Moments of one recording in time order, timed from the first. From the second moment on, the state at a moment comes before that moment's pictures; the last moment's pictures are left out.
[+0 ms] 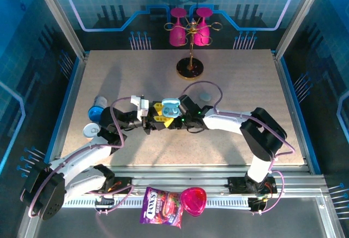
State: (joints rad) left arm -0.51 1.04 0.48 0.91 0.89 -0.30; right arm 0.80 1.76 1.00 -0.20 -0.15 0.70
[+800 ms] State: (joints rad) left arm -0.51 1.03 0.48 0.91 0.89 -0.30; right arm 0.79 1.79 0.93 -0.05 -0.18 0.83
